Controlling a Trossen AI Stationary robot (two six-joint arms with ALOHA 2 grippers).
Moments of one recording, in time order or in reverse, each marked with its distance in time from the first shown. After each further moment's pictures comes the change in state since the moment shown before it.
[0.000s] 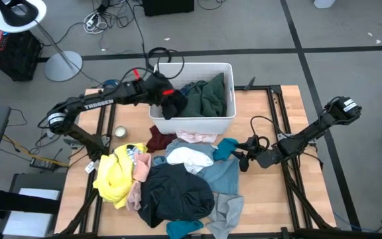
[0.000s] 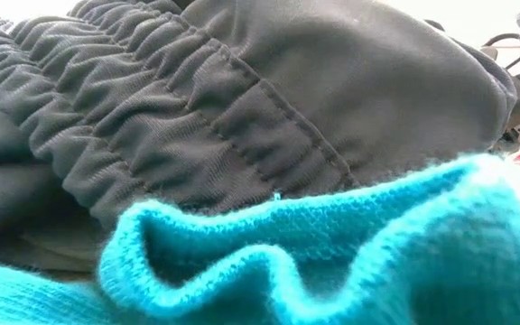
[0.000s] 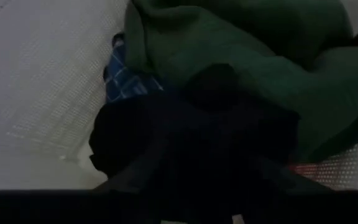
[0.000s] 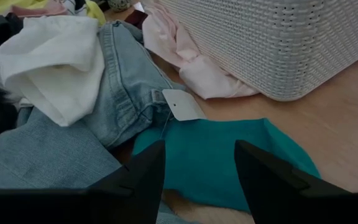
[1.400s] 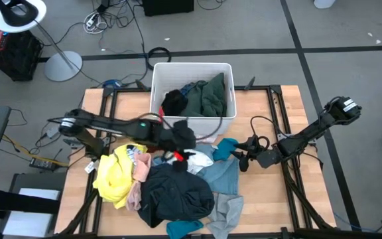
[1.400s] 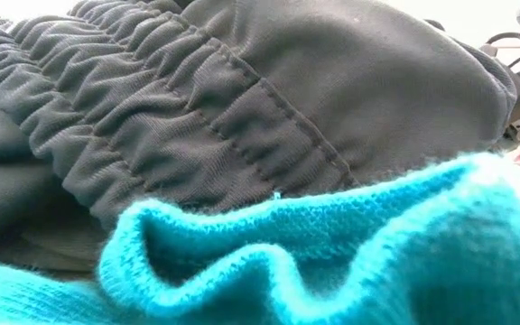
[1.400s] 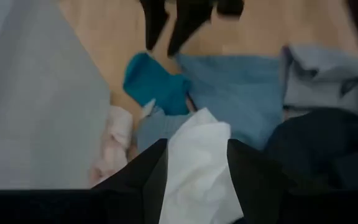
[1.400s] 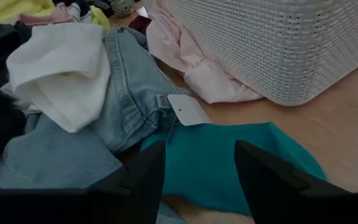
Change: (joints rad) left arm -0.618 0.192 0.292 -0.090 -0.068 -0.100; right arm 0.000 0.000 0.000 0.026 0.000 -0.001
